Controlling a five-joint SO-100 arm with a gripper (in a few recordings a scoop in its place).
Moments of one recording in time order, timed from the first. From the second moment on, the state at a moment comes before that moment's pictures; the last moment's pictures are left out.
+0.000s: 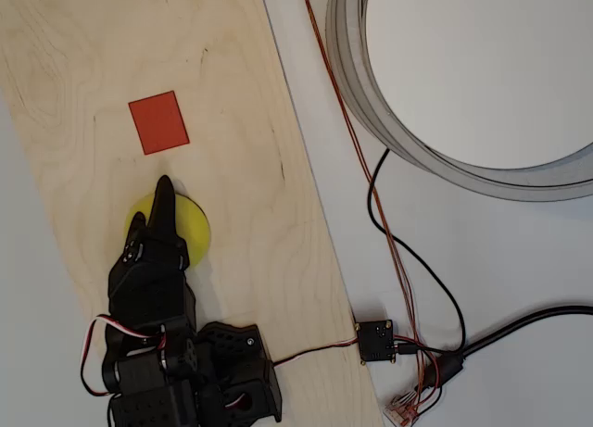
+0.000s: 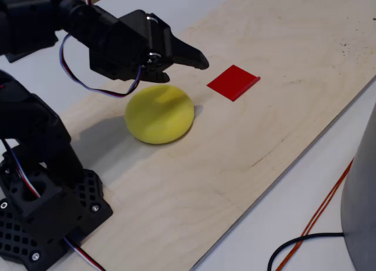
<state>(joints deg) 91.9 139.6 157.9 39.6 47.8</state>
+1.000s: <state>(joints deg) 89.8 125.7 161.6 16.1 50.1</state>
